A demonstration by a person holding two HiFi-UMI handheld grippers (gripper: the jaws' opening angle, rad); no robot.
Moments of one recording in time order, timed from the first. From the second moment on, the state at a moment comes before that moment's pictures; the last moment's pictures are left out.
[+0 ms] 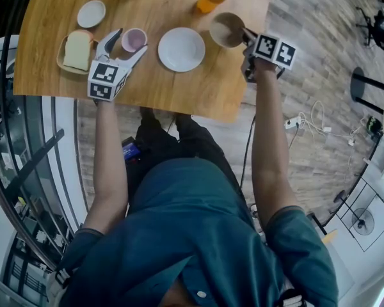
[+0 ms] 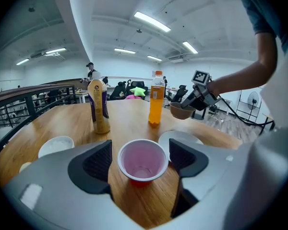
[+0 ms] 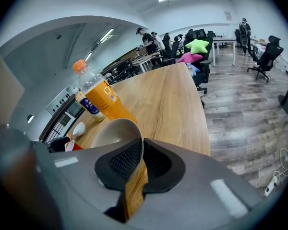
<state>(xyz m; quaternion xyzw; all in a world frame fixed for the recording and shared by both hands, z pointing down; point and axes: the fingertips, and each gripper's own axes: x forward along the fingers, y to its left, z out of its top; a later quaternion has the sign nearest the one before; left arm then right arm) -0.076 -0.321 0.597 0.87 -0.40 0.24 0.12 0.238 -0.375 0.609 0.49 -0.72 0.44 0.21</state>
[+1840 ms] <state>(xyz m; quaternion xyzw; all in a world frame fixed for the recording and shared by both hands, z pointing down) -0.115 -0.293 0.500 0.87 -0.43 0.21 0.05 0.278 -0.348 0.651 0.55 -0.66 0.45 0.25</state>
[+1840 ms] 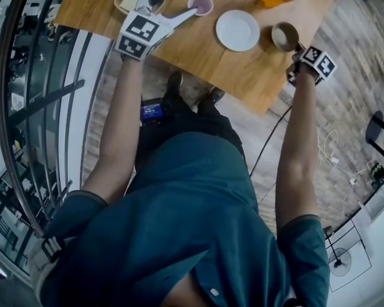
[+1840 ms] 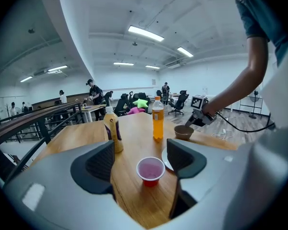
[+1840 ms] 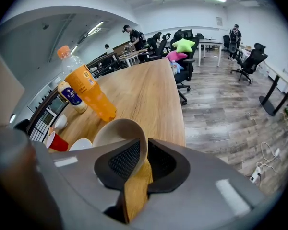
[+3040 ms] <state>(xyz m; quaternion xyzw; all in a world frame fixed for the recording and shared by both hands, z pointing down) -0.092 -0.286 0.344 0.92 -0.39 0.08 0.03 0.126 -0.308 0.313 0.47 -0.86 0.20 0.03</state>
